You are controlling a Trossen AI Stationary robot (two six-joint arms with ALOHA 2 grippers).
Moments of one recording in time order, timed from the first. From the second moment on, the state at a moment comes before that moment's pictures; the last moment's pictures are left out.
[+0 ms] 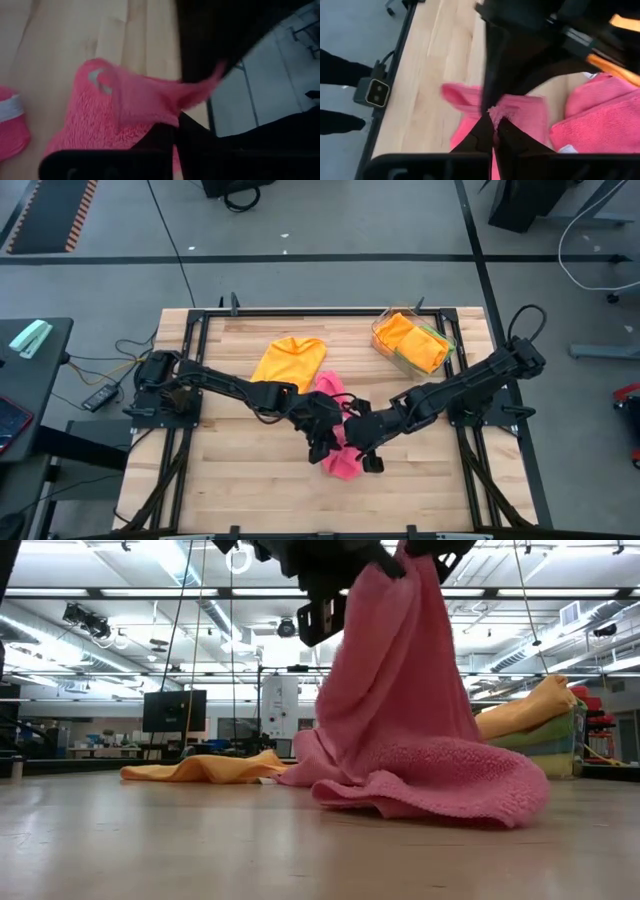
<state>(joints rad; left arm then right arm) -0.18 1.82 1.32 -0.14 0.28 -0.51 0.39 1.56 1.25 -0.54 0.09 0.30</state>
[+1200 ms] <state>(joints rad) -0.25 1.78 1.32 -0.16 0.47 -0.30 0.27 1.63 1.25 -0.37 -0.24 0.30</state>
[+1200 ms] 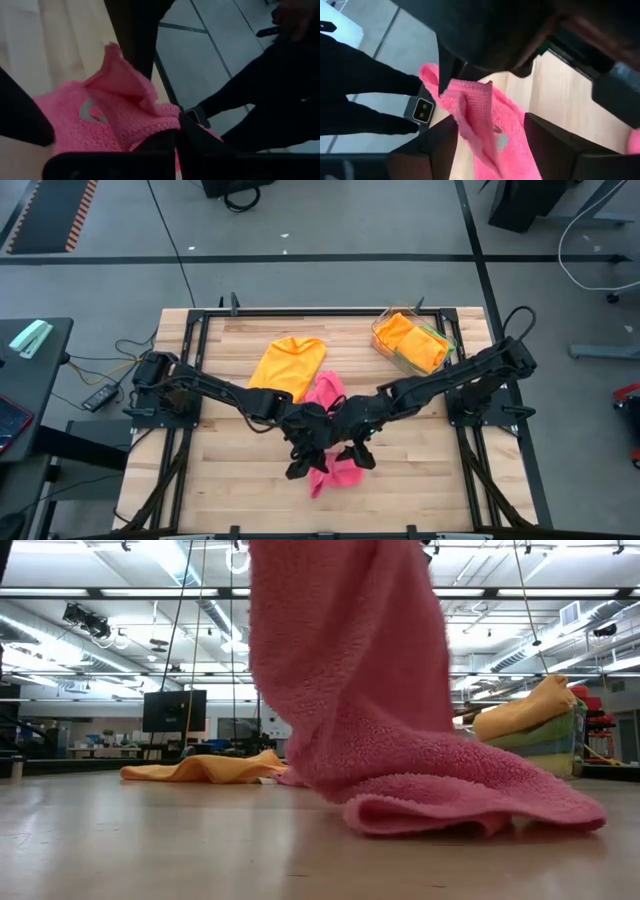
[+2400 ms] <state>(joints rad) -0.16 1.45 1.32 -0.48 0.30 -0.42 0.31 1.40 1.38 -0.72 -0.11 0.24</state>
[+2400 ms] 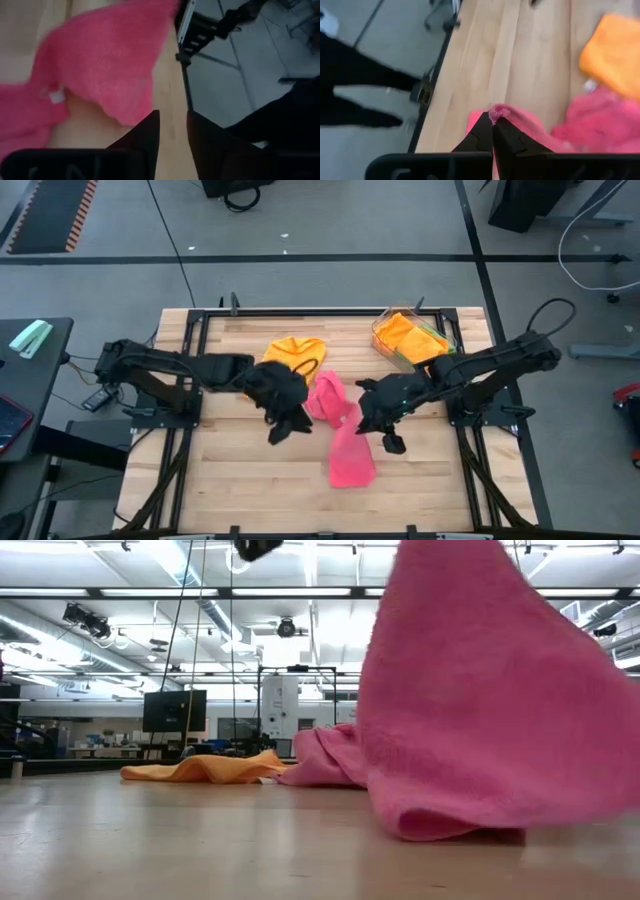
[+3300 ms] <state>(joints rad) -0.09 1.53 1.42 -0.03 0.18 -0.16 0.29 1.45 1.96 -1.03 -0.50 0.43</state>
